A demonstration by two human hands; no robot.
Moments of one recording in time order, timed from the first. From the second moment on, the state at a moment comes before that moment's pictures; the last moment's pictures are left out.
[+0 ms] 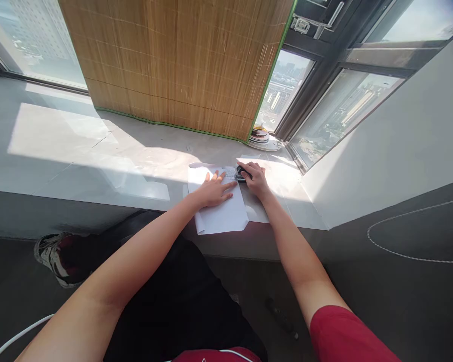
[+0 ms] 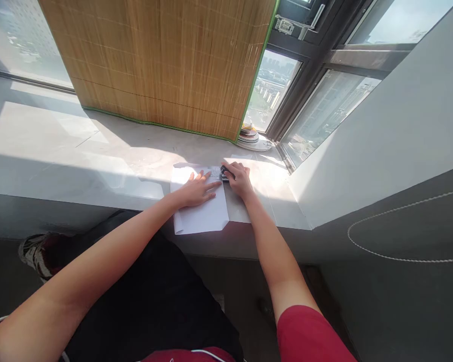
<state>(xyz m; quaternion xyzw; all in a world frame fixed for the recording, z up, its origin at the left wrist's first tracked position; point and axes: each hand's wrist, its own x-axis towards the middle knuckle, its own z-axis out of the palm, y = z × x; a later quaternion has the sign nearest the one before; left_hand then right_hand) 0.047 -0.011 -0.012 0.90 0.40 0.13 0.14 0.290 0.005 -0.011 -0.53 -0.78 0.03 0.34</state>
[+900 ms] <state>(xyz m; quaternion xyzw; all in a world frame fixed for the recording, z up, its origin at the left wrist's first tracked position) 0.056 -0.010 -0.011 0.91 0.37 0.09 0.16 0.274 0.005 -0.016 -0.55 -0.79 -0.07 0.28</state>
